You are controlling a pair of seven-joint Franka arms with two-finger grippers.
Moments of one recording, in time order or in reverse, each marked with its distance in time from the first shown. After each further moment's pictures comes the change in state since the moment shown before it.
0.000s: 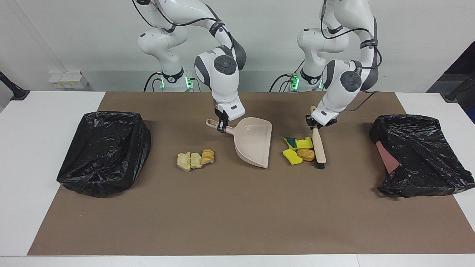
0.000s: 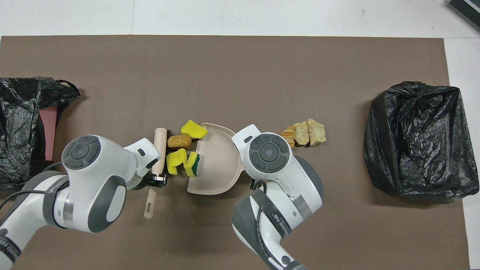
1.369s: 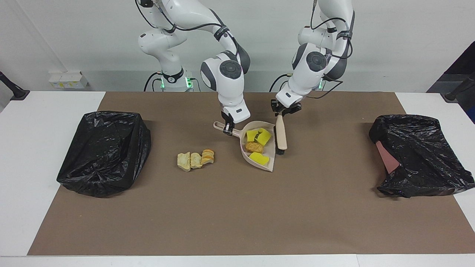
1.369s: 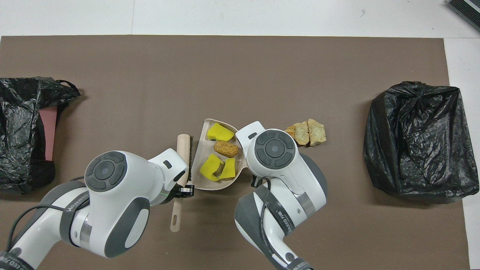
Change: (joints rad) left arm -0.171 -0.085 0.024 0.022 -0.025 -0.062 -0.190; right arm -0.018 -0.004 -0.002 0.004 0.014 0.000 0.029
